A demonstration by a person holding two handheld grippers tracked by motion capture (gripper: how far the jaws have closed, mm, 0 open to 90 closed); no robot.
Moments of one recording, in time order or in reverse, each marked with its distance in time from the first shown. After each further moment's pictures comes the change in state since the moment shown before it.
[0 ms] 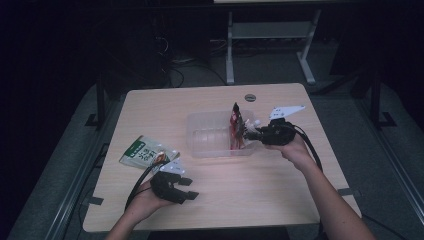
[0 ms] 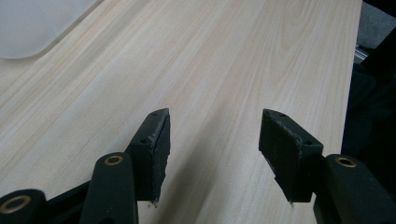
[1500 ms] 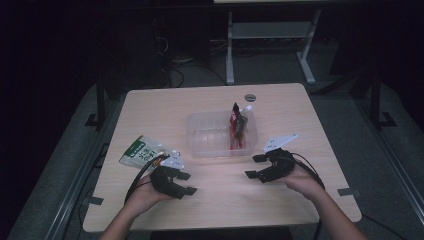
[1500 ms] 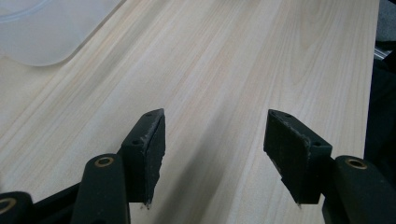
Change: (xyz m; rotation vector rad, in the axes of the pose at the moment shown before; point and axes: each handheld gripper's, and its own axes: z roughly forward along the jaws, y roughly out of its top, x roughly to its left) left arm 0.015 0.005 0.001 0.012 0.012 0.016; right arm 0.066 -0.050 -0.002 0.217 0.017 0.004
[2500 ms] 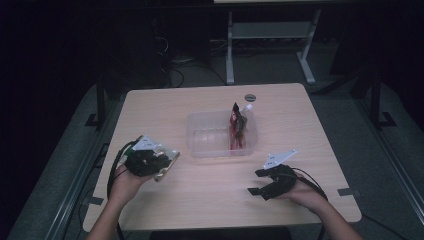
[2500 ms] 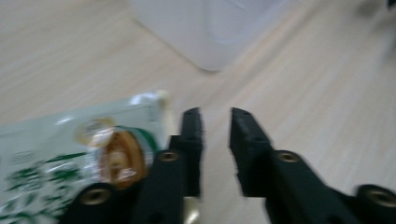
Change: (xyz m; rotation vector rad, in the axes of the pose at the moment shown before) left arm 0.052 -0.010 -0.063 -0.088 0.334 -0.131; right arm 0.016 -0.033 0.010 0.059 0.015 -0.021
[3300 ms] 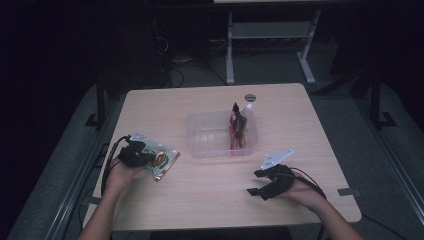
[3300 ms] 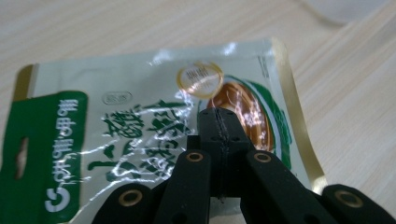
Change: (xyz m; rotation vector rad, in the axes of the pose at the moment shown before) left arm 0.046 -0.020 0.031 0.172 0.060 -0.091; right arm -0.003 0.000 0.006 0.030 -0.001 -0.020
